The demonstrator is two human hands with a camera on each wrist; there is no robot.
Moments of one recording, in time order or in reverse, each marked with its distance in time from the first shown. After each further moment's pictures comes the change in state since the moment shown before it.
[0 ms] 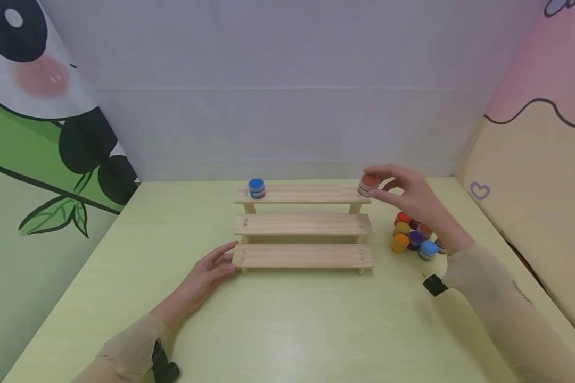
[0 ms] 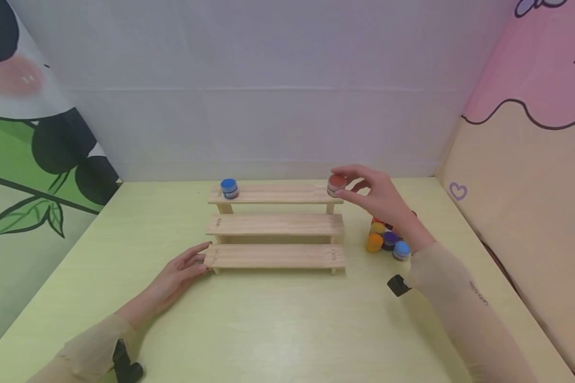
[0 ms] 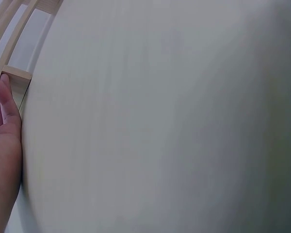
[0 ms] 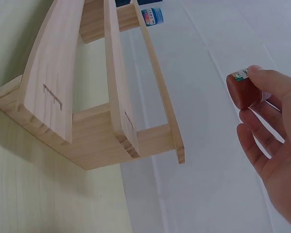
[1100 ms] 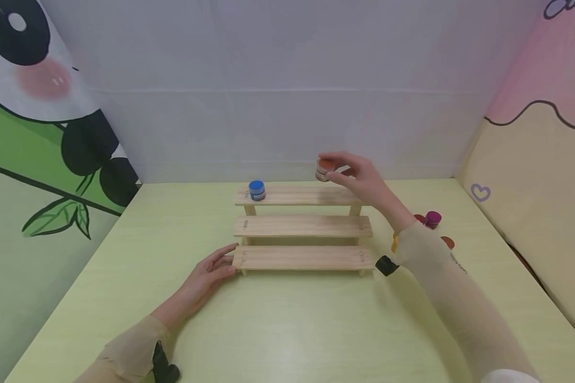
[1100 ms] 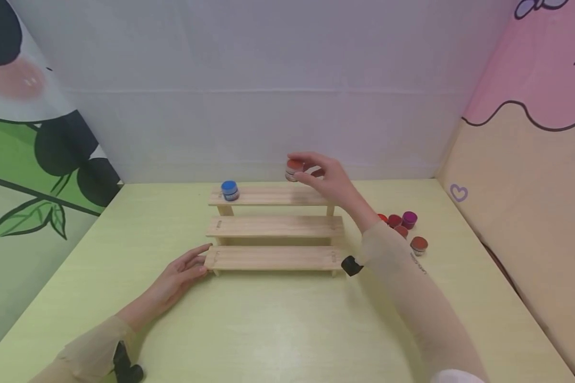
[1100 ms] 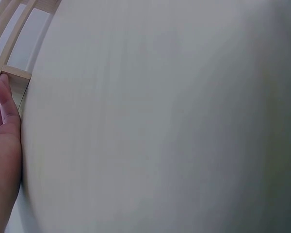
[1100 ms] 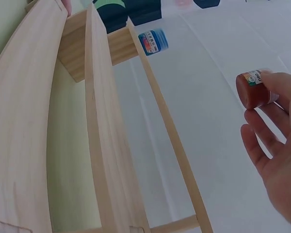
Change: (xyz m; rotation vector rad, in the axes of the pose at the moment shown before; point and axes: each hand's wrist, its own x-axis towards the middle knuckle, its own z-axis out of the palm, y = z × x) left_hand -0.002 0.001 0.000 0.007 0.006 0.000; right_hand 0.068 -0.021 0.055 0.254 -0.043 -0.013
